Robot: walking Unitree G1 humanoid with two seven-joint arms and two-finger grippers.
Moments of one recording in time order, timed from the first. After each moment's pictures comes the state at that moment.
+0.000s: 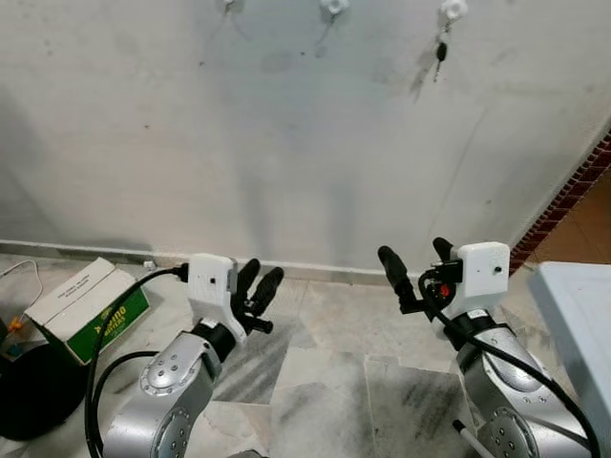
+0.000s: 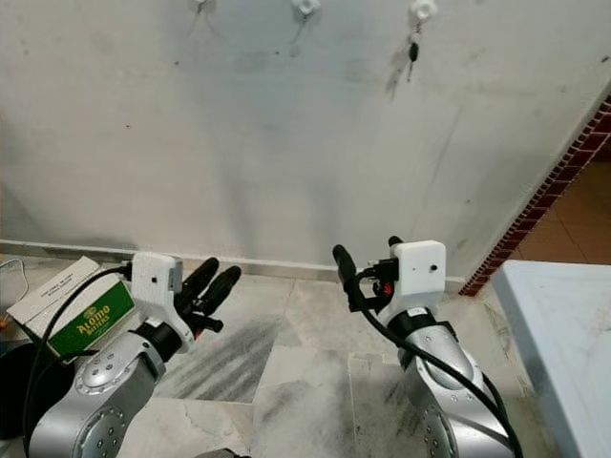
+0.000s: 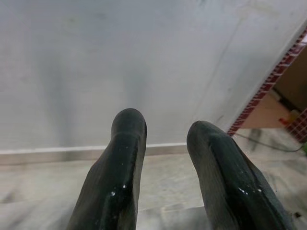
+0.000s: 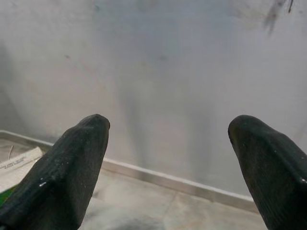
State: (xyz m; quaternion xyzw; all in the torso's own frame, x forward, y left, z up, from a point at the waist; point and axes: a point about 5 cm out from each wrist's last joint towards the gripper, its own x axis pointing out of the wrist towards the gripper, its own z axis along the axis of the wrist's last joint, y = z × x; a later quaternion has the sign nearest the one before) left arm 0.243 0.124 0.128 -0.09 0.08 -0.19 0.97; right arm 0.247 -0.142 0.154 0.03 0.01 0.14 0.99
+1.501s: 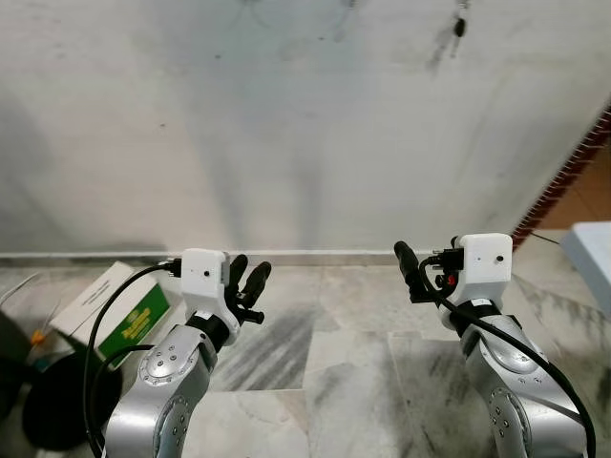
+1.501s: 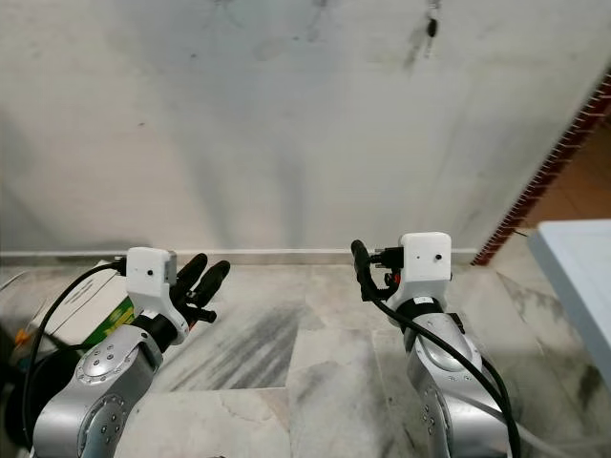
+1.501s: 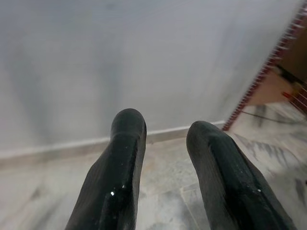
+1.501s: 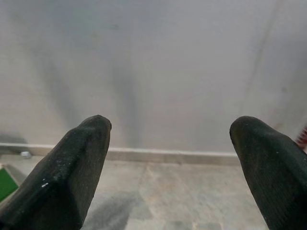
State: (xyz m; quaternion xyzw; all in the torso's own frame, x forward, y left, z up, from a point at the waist) left arm 0.254 0.120 0.128 -0.06 0.06 -0.18 0.98; right arm 0.262 -0.163 0.150 0.00 0.05 0.05 1.00
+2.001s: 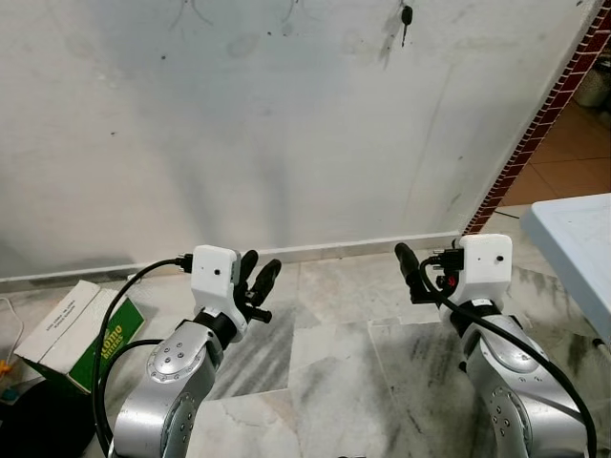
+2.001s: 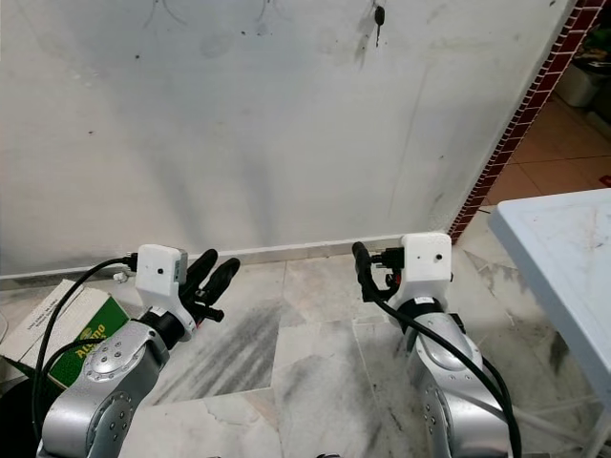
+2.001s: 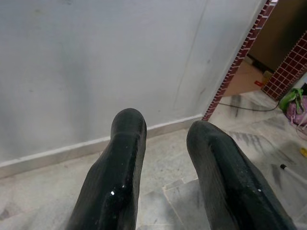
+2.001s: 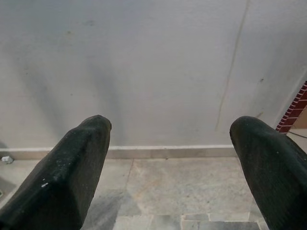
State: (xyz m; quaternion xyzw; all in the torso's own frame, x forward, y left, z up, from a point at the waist) left arm 0.257 0.117 0.127 -0.07 0.07 -0.20 0.97; right arm 0.263 -0.163 0.151 0.00 0.05 0.05 1.00
